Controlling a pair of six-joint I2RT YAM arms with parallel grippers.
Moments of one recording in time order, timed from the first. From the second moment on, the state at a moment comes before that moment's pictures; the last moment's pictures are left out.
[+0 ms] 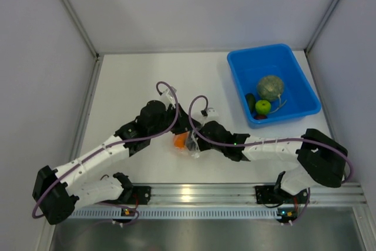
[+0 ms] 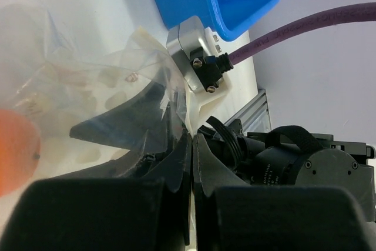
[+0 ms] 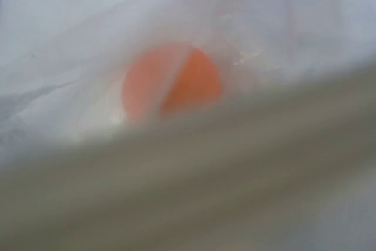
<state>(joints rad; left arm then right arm) -0.78 1.05 0.77 -0.11 0.19 -0.96 1.08 1.45 0.69 0.15 0.20 0.82</state>
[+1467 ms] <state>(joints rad) -0.81 0.73 0.41 0.10 -0.17 -1.28 1.05 1.53 0.73 0.27 0.12 1.04</state>
